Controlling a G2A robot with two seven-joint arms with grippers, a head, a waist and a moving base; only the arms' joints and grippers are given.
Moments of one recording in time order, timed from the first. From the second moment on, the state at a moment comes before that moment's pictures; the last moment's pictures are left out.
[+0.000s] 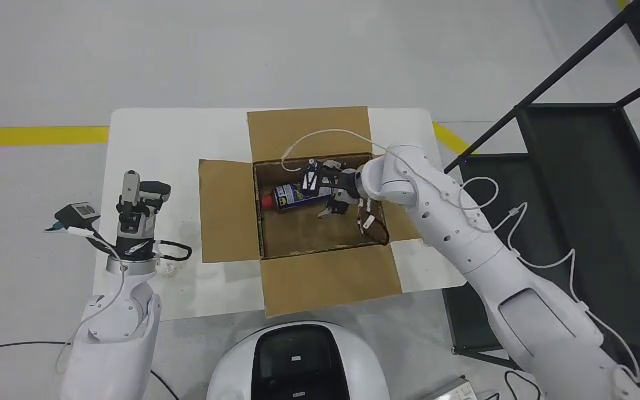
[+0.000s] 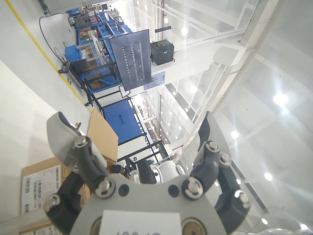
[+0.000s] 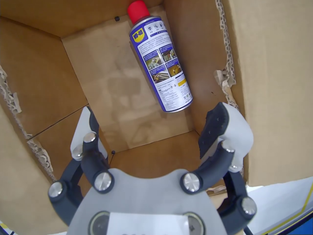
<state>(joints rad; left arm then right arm) 1.53 -1.27 -1.55 -1.65 -0.12 -0.60 -0.12 -0.72 -1.17 0.85 -1.34 -1.06 -0.78 0.87</state>
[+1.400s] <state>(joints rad) 1.53 -1.27 -1.55 -1.65 -0.12 -0.60 -0.12 -0.37 -1.49 0.37 -0.61 -1.41 -0.92 0.38</state>
